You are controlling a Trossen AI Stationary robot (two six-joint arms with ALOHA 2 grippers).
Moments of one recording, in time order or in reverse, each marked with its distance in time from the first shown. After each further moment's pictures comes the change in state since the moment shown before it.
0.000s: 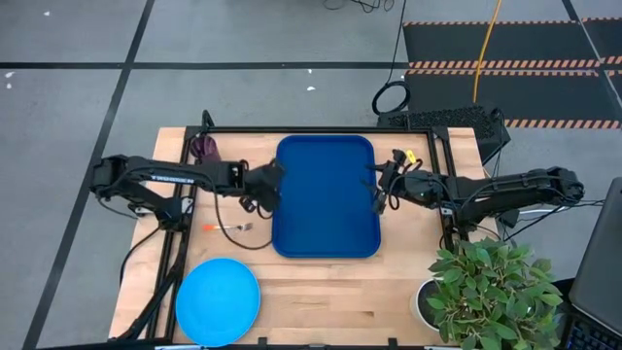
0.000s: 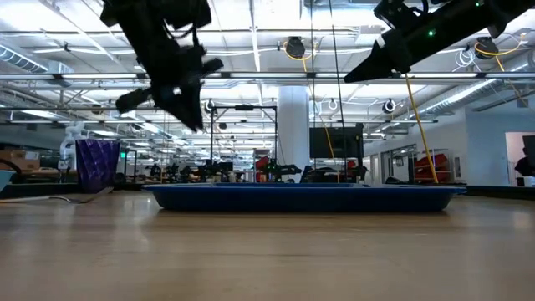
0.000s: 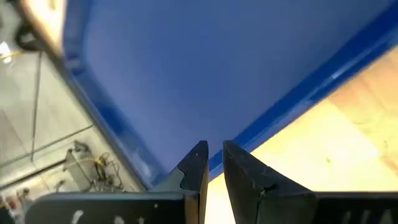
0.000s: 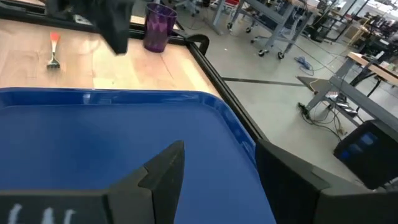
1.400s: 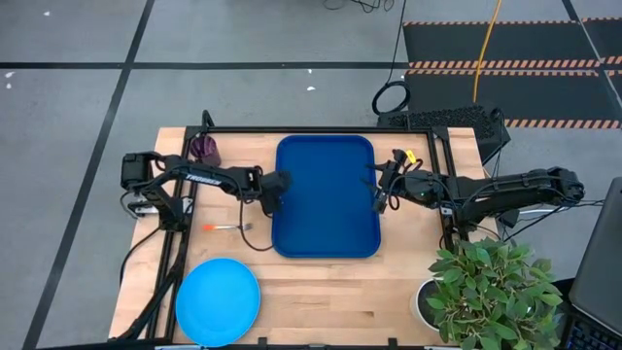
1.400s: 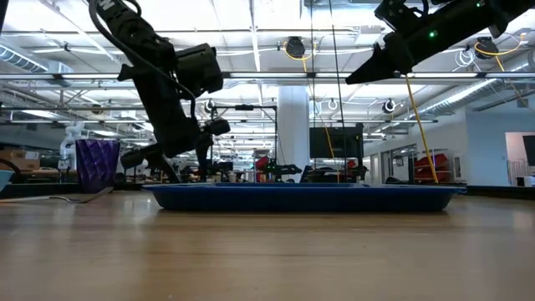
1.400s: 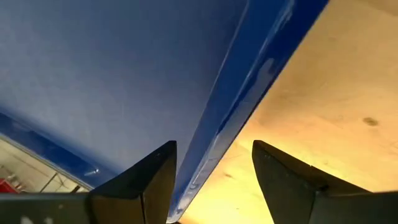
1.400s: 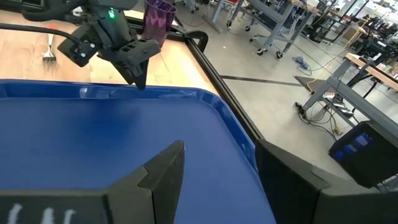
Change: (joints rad) left arm 0.098 0.232 -0.118 0.242 -0.098 0.408; right arm -0.003 -0.005 0.000 -0.015 0.003 -0.020
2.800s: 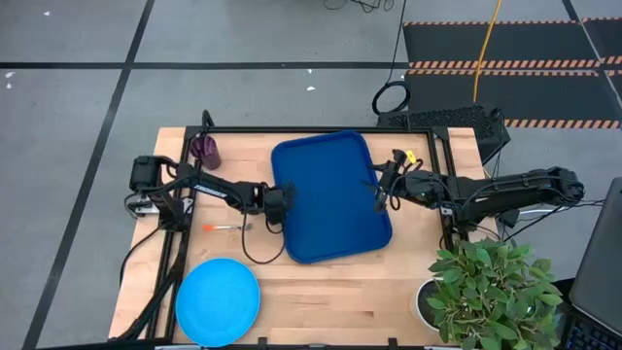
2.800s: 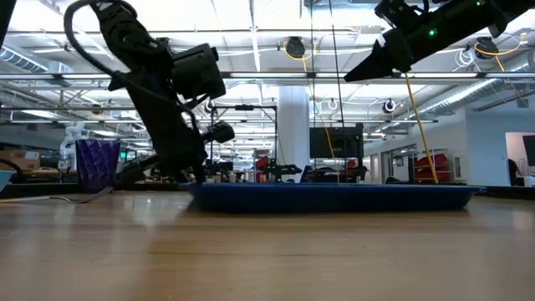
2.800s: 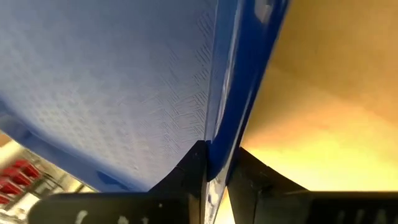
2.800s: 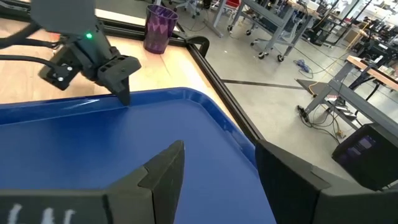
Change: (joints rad) left arm -0.147 0.085 -0.005 0.063 -0.110 -0.154; right arm 0.005 0.000 -0.001 0.019 -0.005 0.004
